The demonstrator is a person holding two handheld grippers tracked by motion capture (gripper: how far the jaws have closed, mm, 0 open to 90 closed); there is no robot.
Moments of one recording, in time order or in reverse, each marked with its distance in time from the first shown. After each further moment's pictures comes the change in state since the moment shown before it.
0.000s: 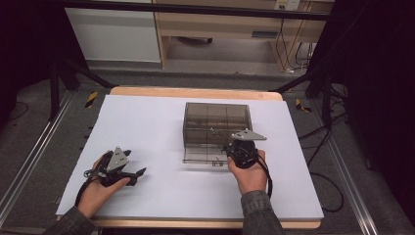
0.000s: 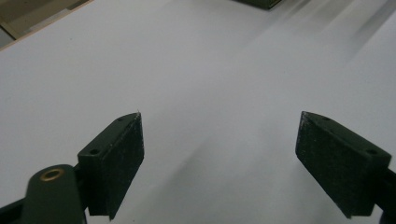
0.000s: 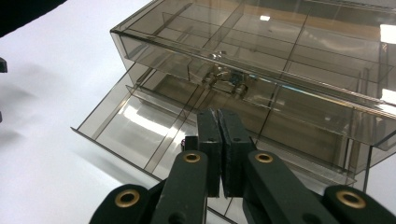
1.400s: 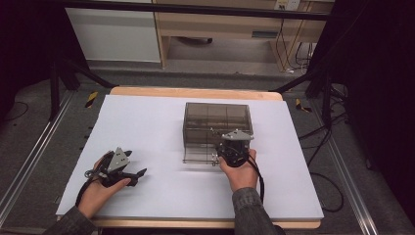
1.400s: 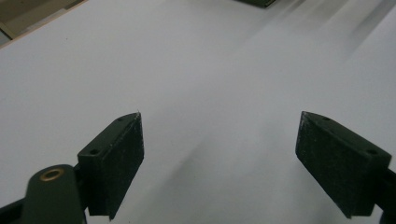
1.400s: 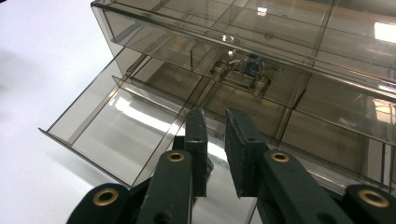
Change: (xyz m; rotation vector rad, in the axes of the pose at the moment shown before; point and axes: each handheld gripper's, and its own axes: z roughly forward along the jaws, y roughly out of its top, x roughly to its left) left arm -0.002 0.000 0.001 0.005 -0.005 0.007; right arm 0.008 -0.007 0.034 0.035 -0.030 -0.027
